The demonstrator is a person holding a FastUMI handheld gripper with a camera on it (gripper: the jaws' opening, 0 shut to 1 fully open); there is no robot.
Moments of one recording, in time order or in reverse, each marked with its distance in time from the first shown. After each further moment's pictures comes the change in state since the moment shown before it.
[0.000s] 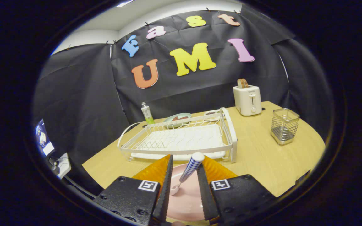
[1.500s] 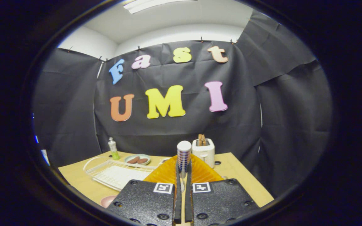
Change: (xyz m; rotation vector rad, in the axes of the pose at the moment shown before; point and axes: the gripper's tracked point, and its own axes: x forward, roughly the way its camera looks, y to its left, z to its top) arm -0.065 -0.118 0.157 -0.113 -0.281 -0.147
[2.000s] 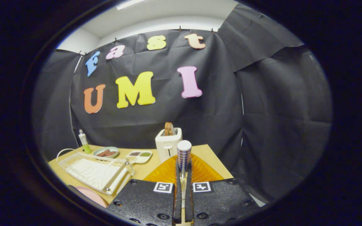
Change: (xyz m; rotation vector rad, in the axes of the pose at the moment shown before) arm 0.057 -0.163 -0.003 0.030 -0.014 -0.203
